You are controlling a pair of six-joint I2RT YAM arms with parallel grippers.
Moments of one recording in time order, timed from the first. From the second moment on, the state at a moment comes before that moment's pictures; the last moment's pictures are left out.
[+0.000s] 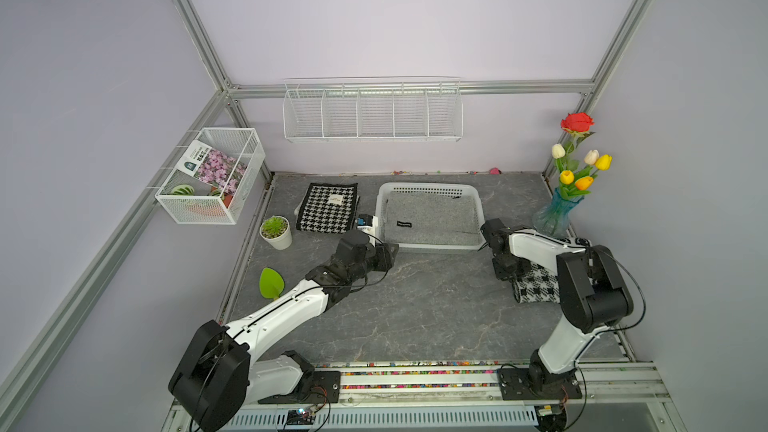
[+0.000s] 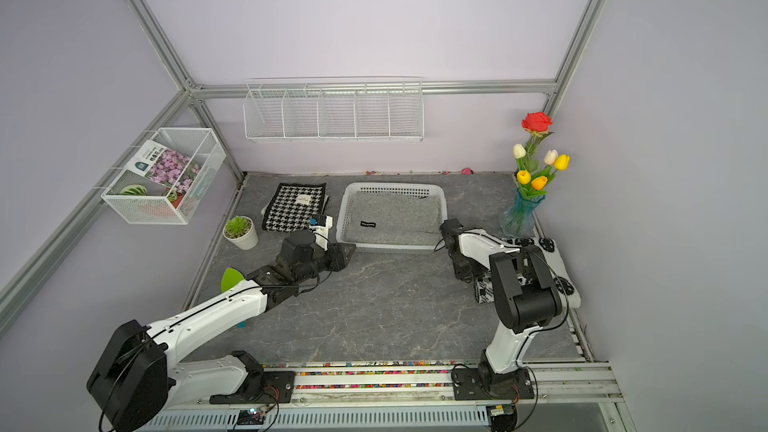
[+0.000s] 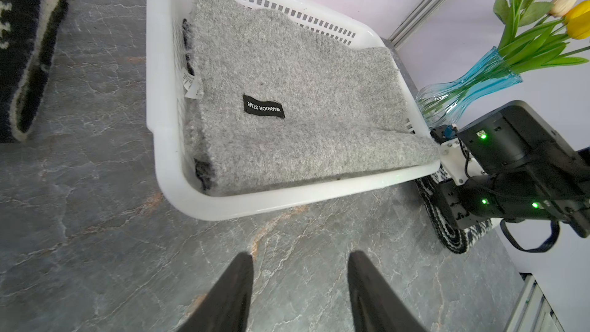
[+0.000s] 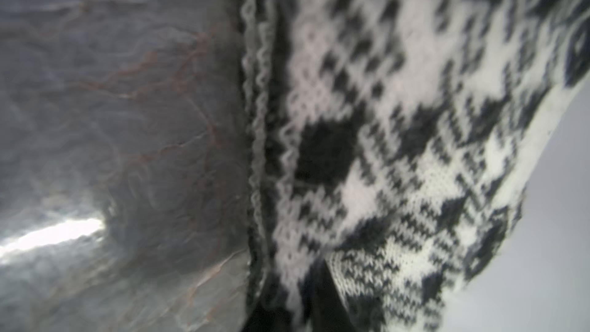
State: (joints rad) left arm -0.67 1.23 0.69 0.05 0.08 -0.53; right arm 0.25 1.75 1.02 -0.88 0.51 0.21
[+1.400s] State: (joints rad) left arm -0.75 1.82 1.06 0.07 0.21 -0.50; right arm 0.57 1.42 0.89 -0.94 0.29 0.39
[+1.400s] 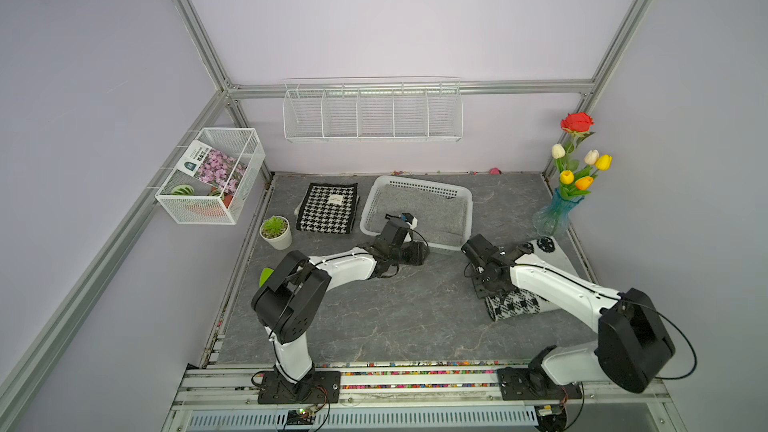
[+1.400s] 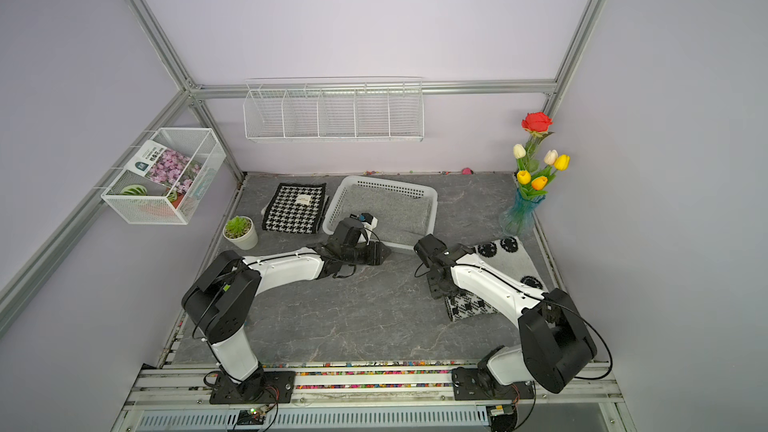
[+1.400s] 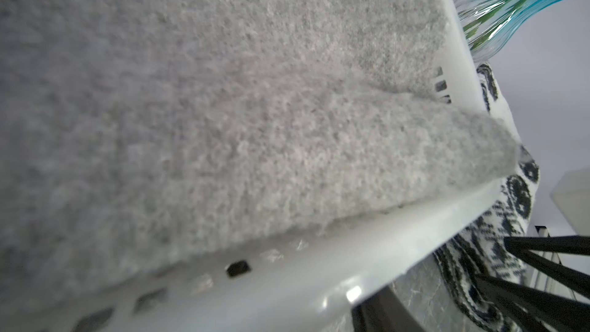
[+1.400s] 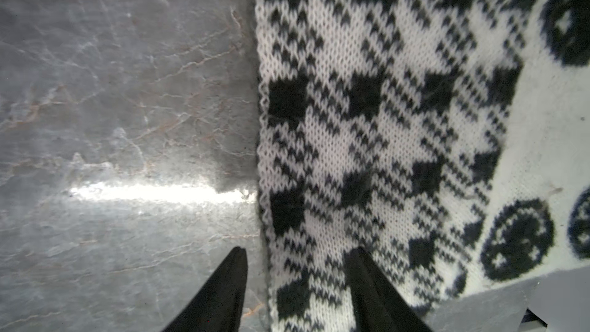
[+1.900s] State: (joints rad) left arm -0.84 1.77 1.08 0.02 0.23 -0.52; right arm 0.59 1.53 0.87 -0.93 0.36 0.43
